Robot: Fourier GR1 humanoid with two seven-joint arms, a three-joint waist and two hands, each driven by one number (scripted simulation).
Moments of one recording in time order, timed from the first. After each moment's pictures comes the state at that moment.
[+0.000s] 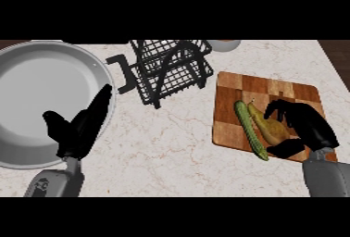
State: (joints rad) left arm -0.15 0.17 -0.10 -1.54 0.17 0.01 0.22; right arm -0.21 -0.15 -0.18 -1.53 1.03 0.37 -0.09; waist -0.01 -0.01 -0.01
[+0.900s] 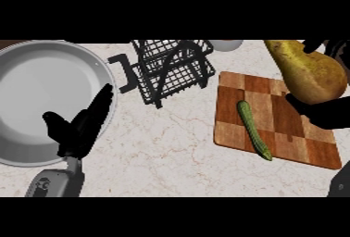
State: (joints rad) left arm -0.15 0.16 -0.08 -1.53 0.16 -0.02 0.21; right arm -0.74 -0.10 -0.33 -2.01 0.66 0.76 0.51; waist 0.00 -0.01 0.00
